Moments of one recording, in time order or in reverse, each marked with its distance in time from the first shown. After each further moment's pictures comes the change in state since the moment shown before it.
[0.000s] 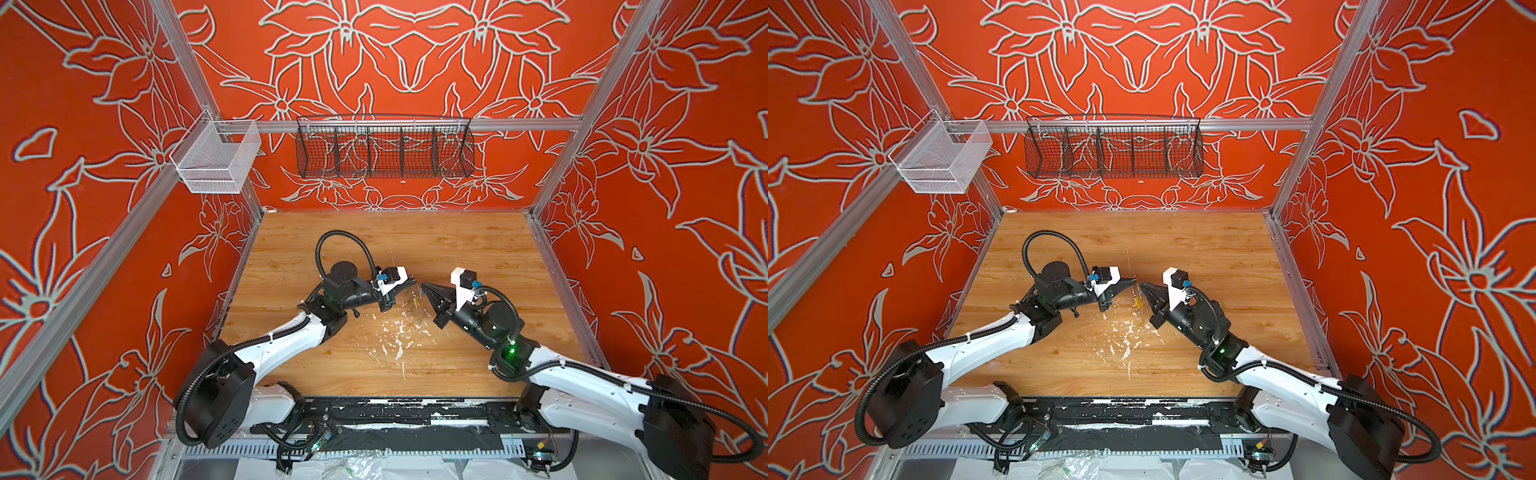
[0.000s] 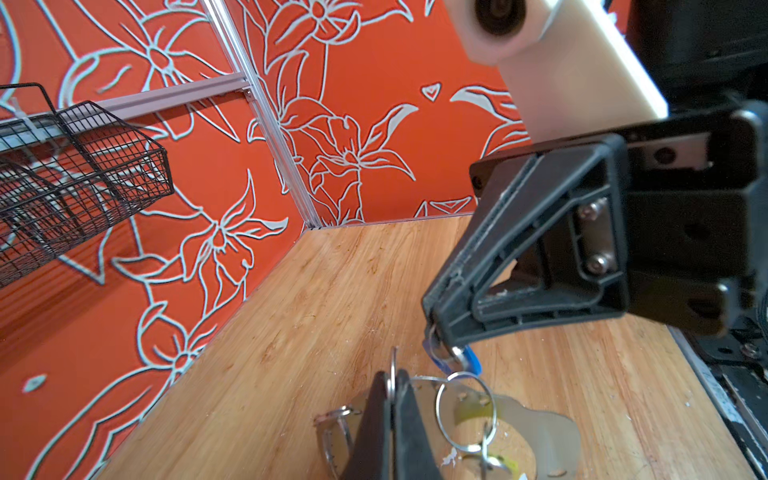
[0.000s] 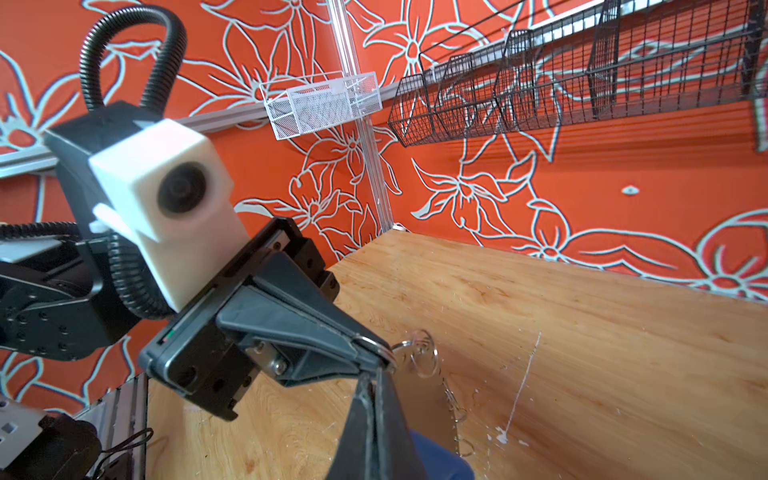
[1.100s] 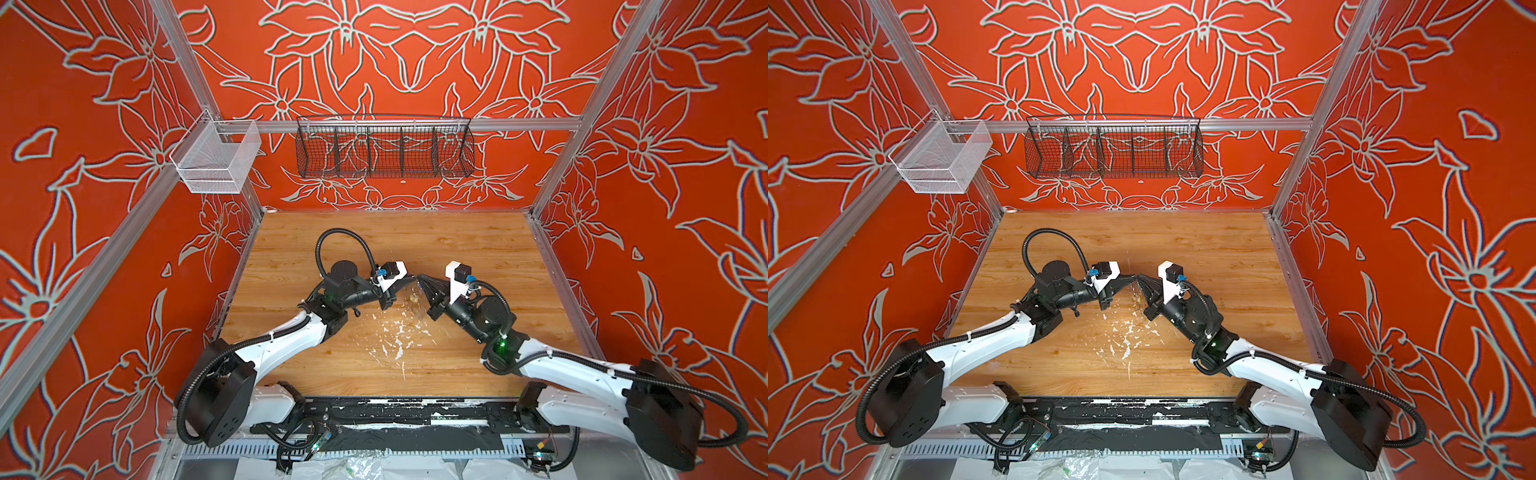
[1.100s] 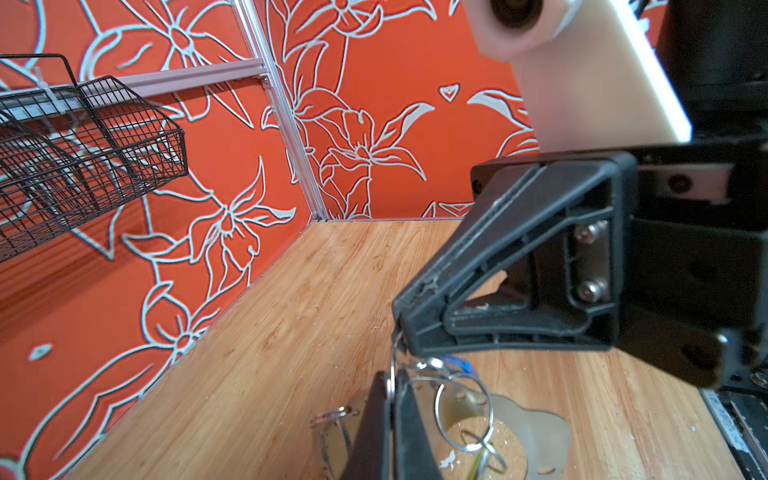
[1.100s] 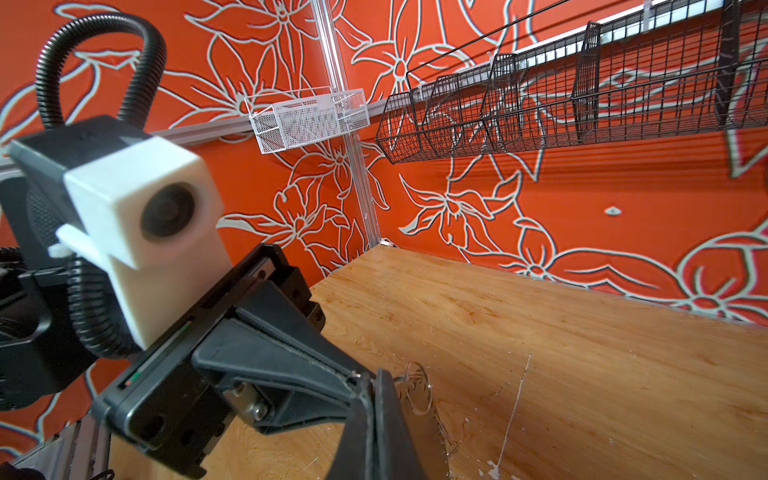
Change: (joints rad) left arm 0.000 0.006 0.006 0.003 -0.037 -0.051; right arm 0.000 0.092 0.041 0.067 0.073 -0.023
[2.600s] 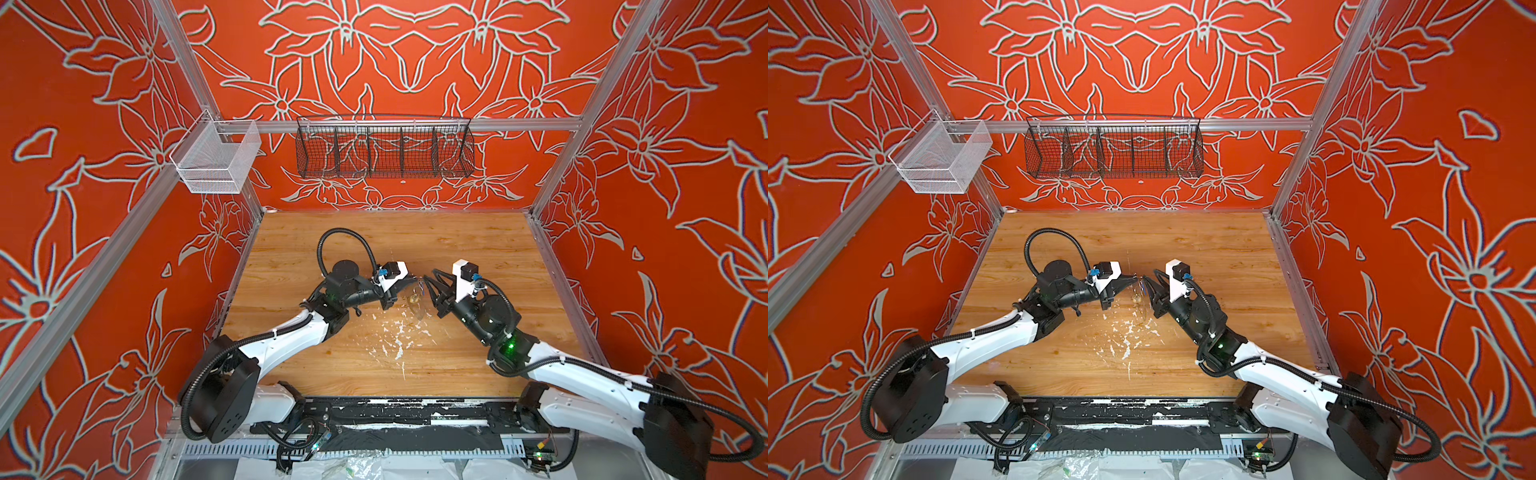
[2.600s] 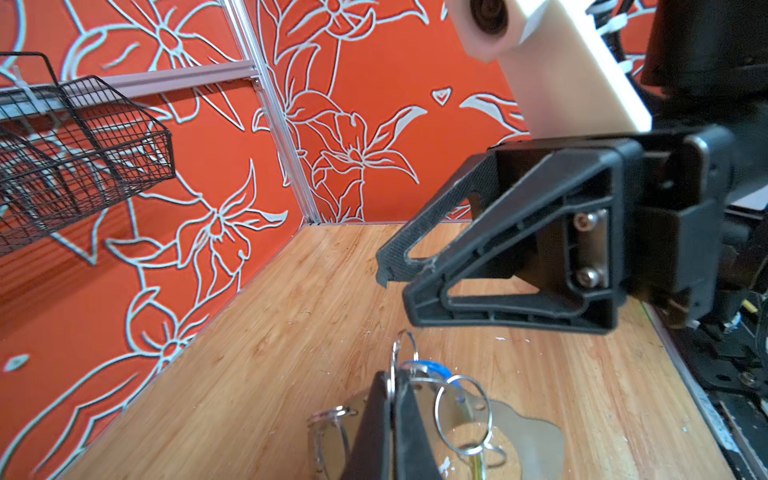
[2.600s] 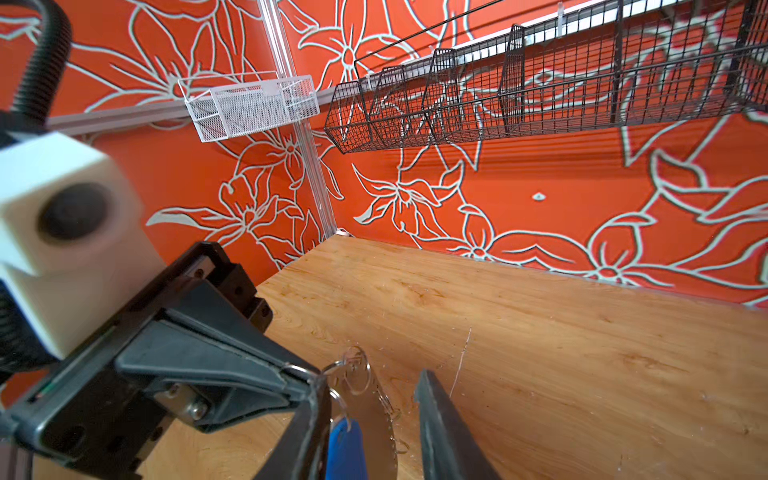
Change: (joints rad) left arm 0.002 0.034 0.012 0.024 0.043 -0.016; right arm -0.007 -0.111 -0.004 -0.175 0.109 -0.046
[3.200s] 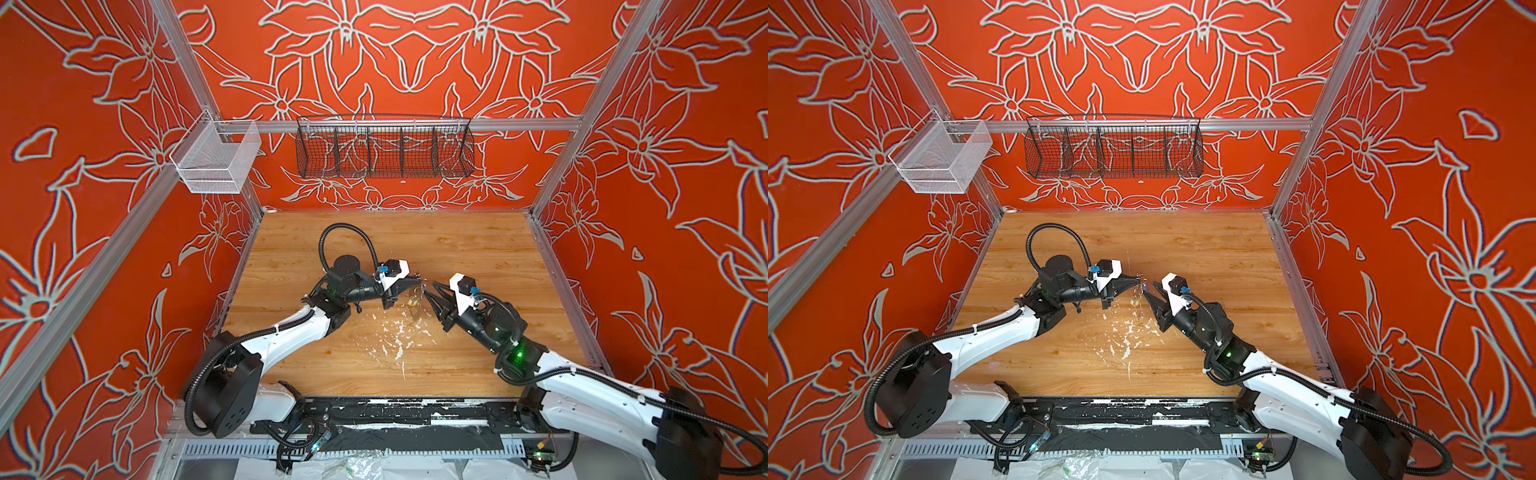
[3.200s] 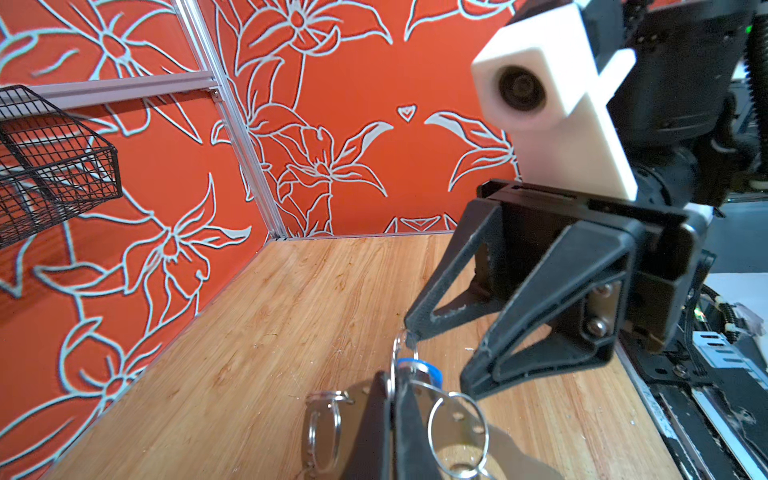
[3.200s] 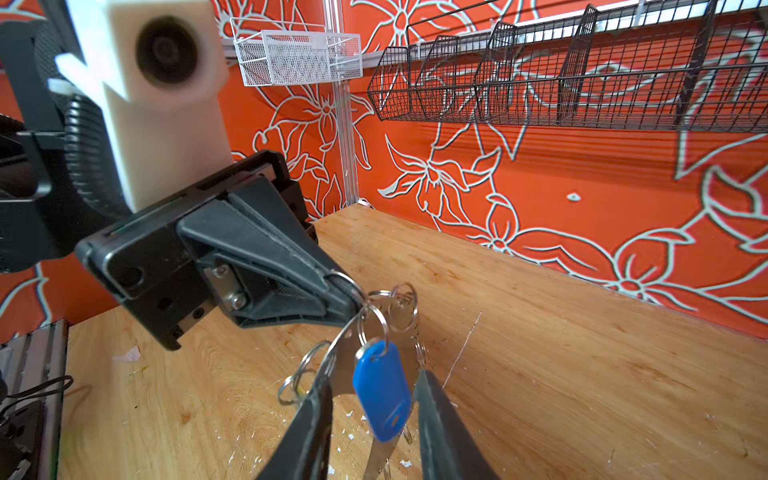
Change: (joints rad) left arm 0.010 0.020 0.040 -0.018 0.118 -0.018; right arm 0.000 -0.088 -0.063 -0.073 -0.121 -0.112
